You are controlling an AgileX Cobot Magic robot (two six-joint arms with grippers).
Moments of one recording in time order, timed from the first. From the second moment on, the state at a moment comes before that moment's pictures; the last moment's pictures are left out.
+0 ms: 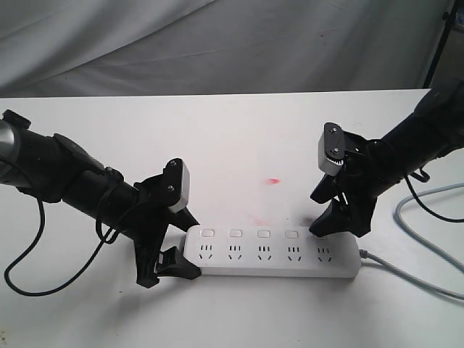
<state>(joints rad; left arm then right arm) -0.34 2.04 -0.99 -1.15 0.73 2.09 -0.17 2.03 -1.17 0.74 0.87 -1.76</state>
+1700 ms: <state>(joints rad) -0.34 2.04 -0.99 -1.15 0.73 2.09 -0.17 1.91 -1.18 0.78 0.91 -1.77</state>
